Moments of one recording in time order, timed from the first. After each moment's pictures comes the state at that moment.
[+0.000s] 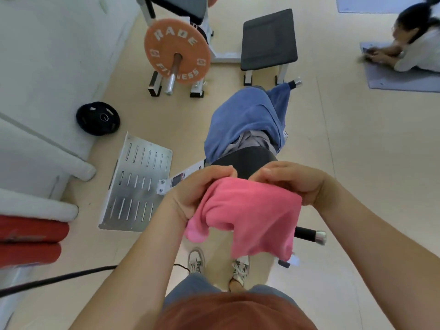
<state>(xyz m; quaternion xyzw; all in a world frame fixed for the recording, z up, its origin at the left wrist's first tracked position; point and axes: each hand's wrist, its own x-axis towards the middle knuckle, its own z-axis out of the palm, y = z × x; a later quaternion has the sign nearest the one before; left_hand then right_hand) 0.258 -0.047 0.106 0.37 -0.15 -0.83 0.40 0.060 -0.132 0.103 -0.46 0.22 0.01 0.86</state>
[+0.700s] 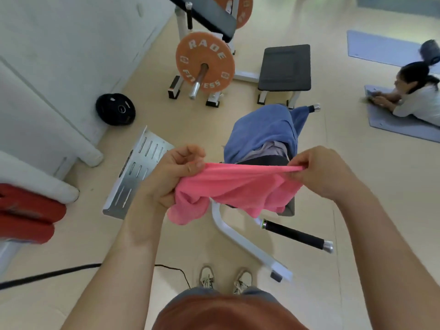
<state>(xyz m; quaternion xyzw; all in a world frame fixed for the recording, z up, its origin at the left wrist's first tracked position) 0.377 0.024 0.124 0.41 -0.30 -0.64 0.57 0.109 -0.085 0.168 -0.81 0.54 -0.03 0.24</state>
